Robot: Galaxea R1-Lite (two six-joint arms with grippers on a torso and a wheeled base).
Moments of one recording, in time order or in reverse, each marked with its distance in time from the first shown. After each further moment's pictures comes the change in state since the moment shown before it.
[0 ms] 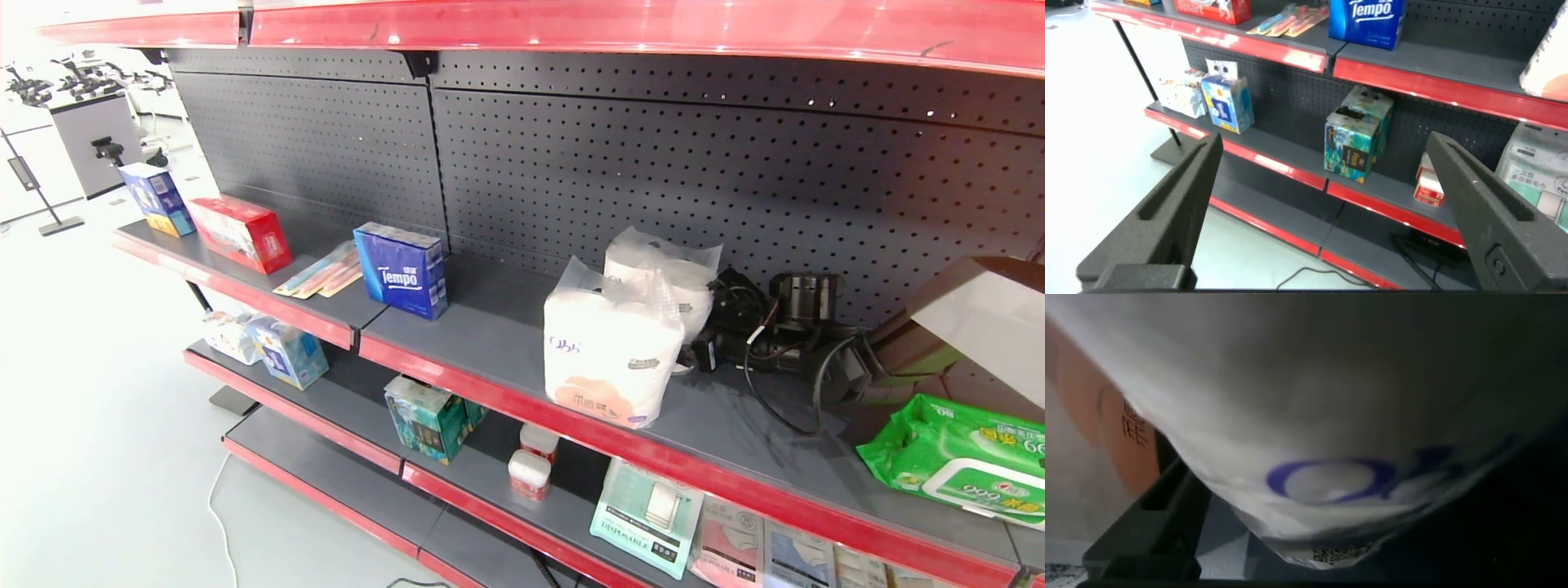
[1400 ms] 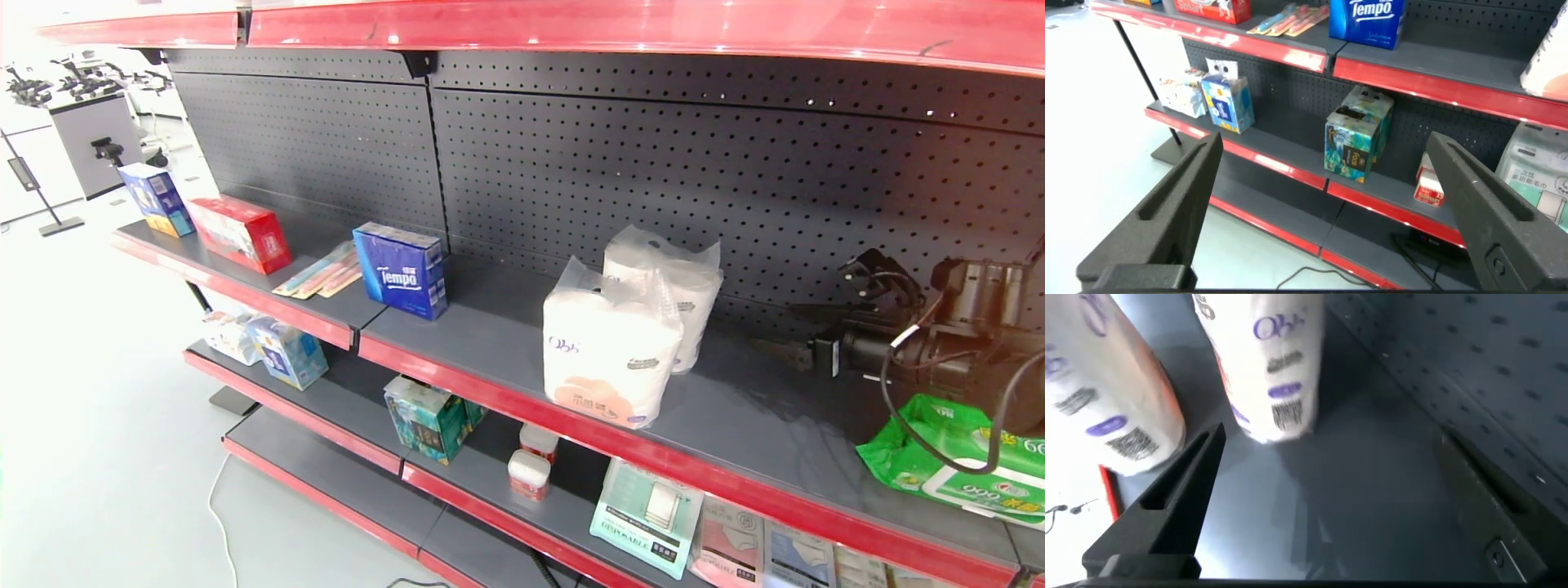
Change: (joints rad) left arm 0.000 0.000 0.000 0.000 0.000 0.000; right arm -0.197 -0.419 0.389 -0.006 0.005 -0.021
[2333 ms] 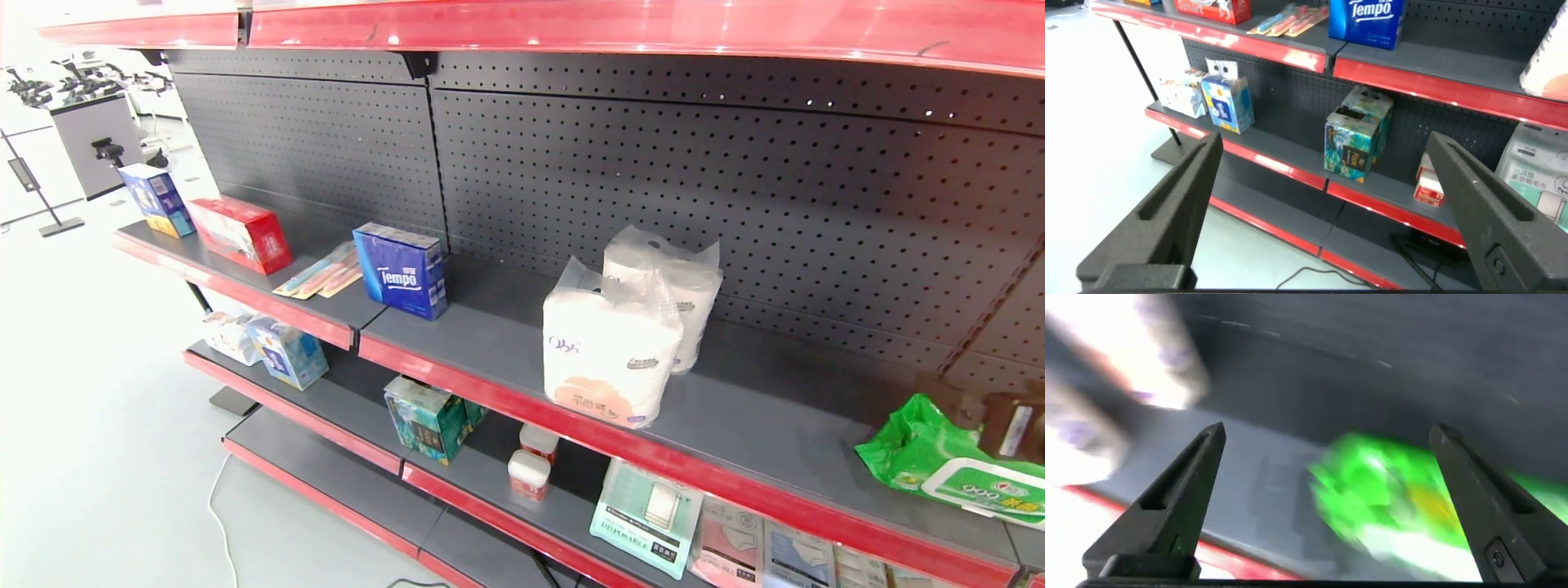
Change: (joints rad) left arm 0.000 0.000 0.000 -0.001 0.000 0.000; right arm -0.016 -0.692 0.501 0.079 -0.688 0.325
